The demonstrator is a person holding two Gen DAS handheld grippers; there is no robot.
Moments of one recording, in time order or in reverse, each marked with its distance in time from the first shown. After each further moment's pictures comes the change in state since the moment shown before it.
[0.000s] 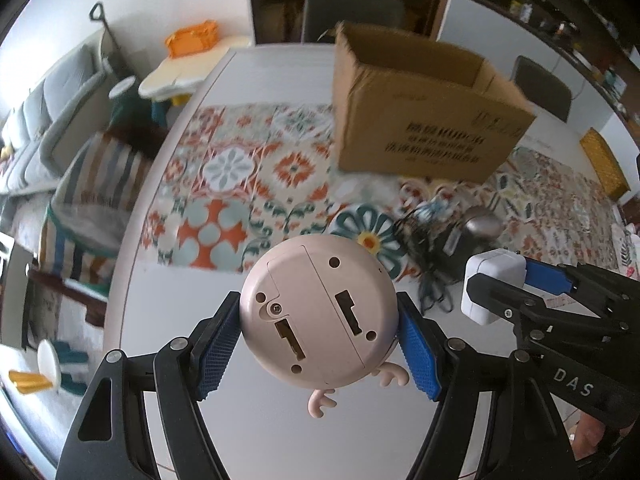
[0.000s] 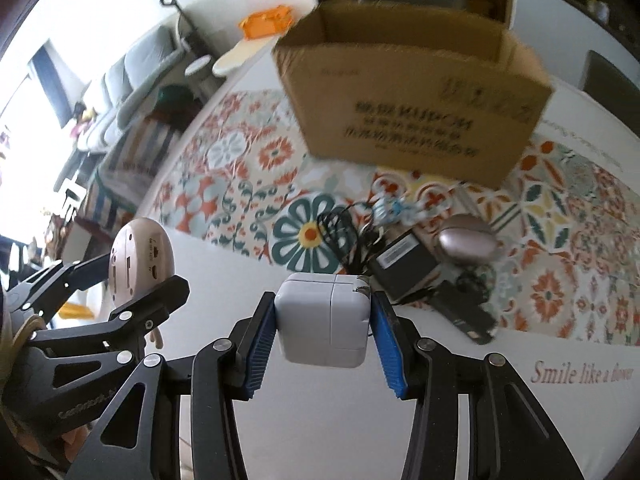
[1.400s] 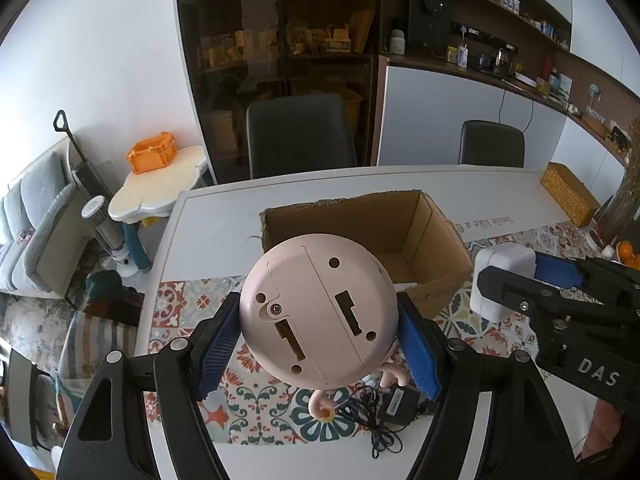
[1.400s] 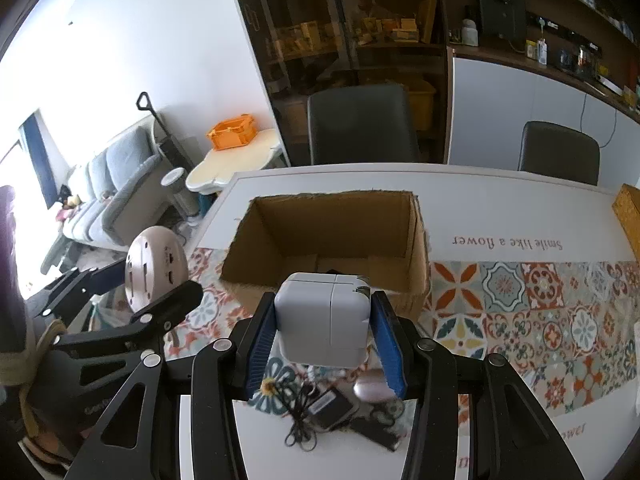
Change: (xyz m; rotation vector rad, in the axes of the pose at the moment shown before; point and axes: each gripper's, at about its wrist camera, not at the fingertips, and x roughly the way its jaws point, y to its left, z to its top) left arm -0.049 -0.063 0.144 0.176 -0.288 -0.061; right arm -0.105 -0.054 0.102 0.090 -0.331 -0.090
